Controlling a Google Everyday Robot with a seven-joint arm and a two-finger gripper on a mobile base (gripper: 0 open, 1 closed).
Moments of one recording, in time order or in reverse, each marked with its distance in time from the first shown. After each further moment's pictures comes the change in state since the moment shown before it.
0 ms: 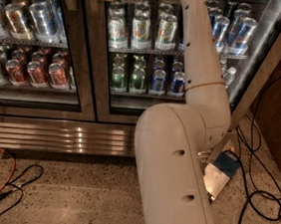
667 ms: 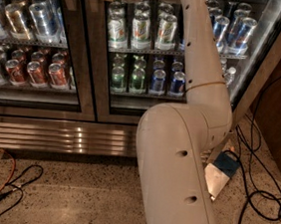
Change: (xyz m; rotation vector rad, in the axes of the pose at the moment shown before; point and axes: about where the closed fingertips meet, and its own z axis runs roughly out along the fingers) arm -0.002 0.000 -0.001 0.003 -0.003 -0.004
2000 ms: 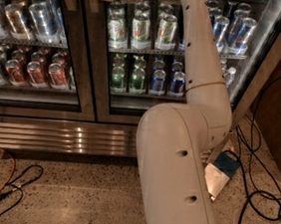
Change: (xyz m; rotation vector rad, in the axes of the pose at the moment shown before) arm -0.001 0.001 0.000 -0.006 -0.008 -0.006
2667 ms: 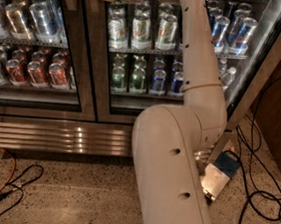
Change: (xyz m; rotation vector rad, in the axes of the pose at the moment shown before) arm 0.004 -0.001 -0.001 0.006 -0.007 -0.001
